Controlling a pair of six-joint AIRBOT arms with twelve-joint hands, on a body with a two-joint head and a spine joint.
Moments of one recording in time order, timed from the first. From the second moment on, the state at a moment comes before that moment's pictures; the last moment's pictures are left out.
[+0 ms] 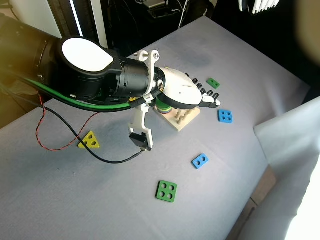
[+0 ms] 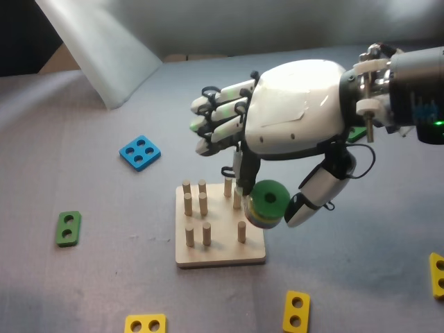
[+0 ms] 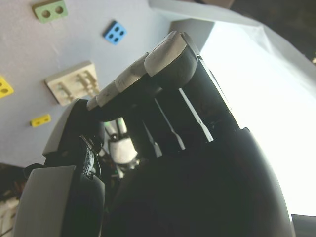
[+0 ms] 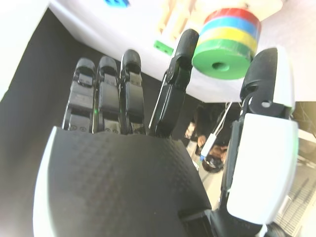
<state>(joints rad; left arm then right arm) 0.53 -0.15 0.86 1.34 -0.47 -0.17 -0.39 -1.21 1.20 -1.61 0.38 0.22</state>
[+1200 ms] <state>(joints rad) 0.53 -0.15 0.86 1.34 -0.47 -0.17 -0.40 -1.26 1.20 -1.63 0.36 0.24</state>
